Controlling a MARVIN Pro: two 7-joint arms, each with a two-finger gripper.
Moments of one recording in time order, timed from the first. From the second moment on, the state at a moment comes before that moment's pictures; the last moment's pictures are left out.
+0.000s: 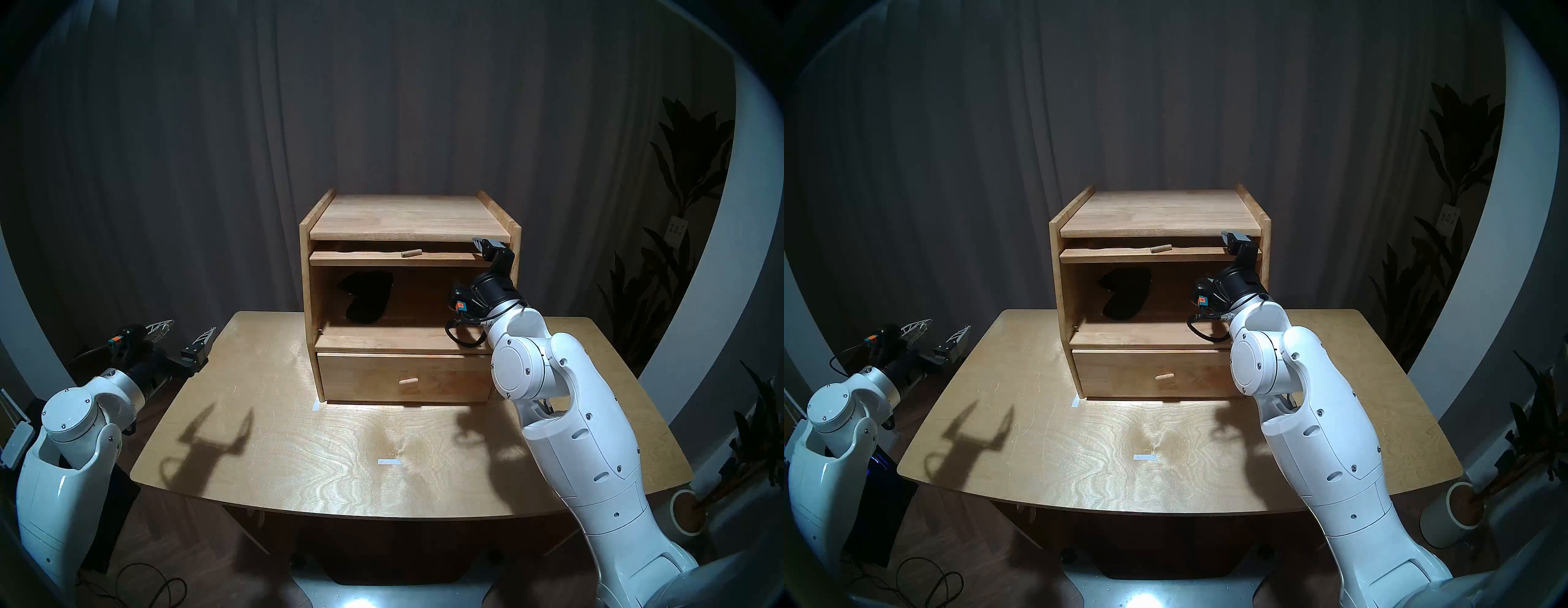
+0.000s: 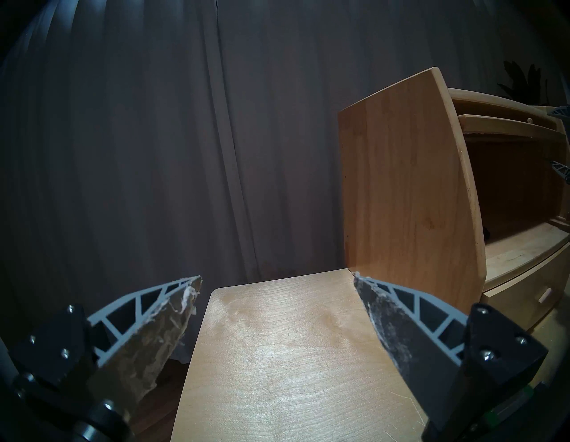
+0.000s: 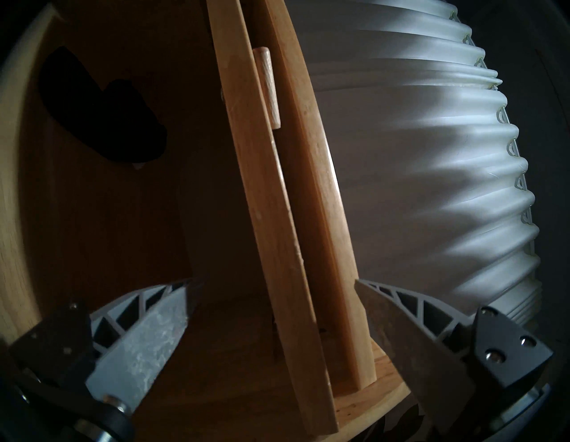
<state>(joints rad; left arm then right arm) 2.00 -0.88 -1.99 -1.94 -0.63 0.18 -0.20 -1.38 -1.32 1.29 -1.91 -1.14 0.26 0.29</state>
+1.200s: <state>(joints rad) 2.00 -0.88 -1.98 -1.94 -0.63 0.18 -0.21 -1.27 -1.35 1.25 -1.74 -1.18 0.25 0.20</state>
